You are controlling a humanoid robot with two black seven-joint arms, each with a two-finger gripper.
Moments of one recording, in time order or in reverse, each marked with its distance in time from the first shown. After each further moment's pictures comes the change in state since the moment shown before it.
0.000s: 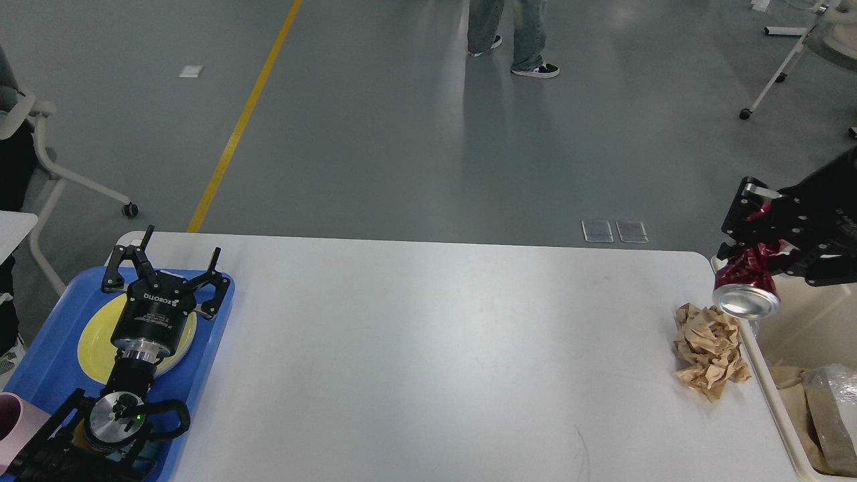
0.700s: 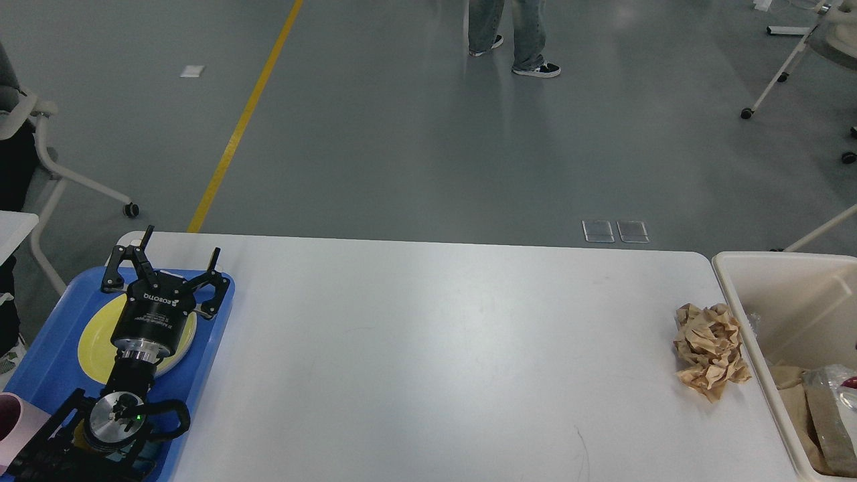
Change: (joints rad) left arm 0.000 0.000 0.000 0.000 0.000 0.000 -0.001; right arm -1.278 -0.283 0.470 -0.960 -0.013 -0.224 -0.002
